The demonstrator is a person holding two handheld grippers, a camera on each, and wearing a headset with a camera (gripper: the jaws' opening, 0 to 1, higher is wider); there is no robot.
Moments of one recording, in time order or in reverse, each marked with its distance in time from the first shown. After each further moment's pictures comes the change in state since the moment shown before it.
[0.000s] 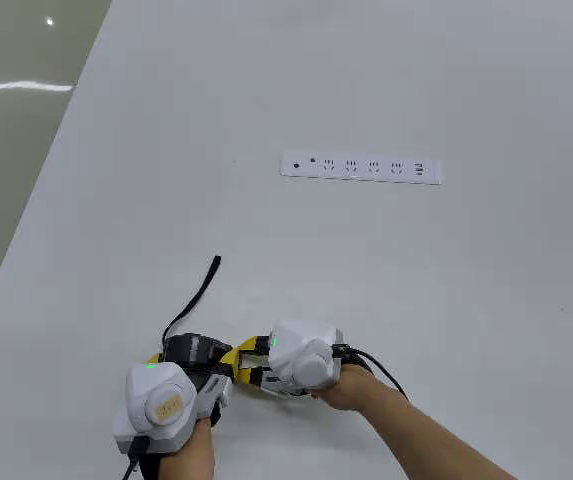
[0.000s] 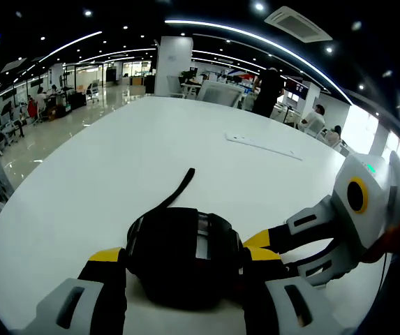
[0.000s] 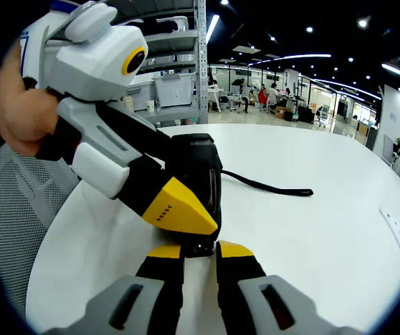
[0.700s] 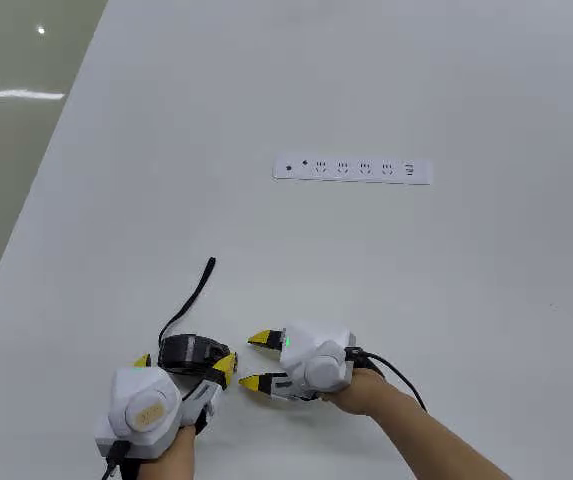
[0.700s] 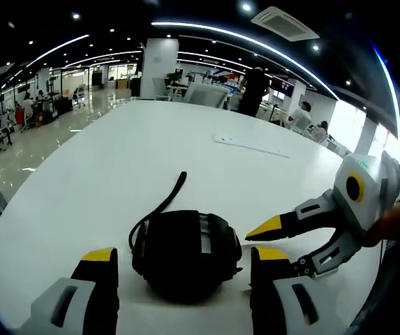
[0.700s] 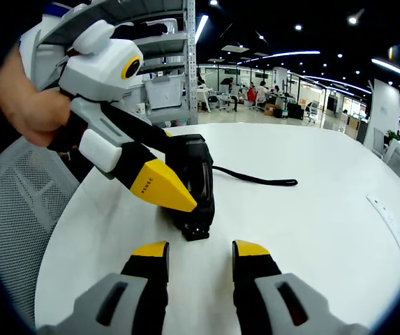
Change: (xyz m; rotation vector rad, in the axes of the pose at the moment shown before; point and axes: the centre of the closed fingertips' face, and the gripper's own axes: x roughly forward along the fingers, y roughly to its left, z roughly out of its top) left arm -0.007 0.001 0.002 0.033 -0.003 -0.059; right arm -0.019 0.001 -0.007 0.037 0.006 -0.035
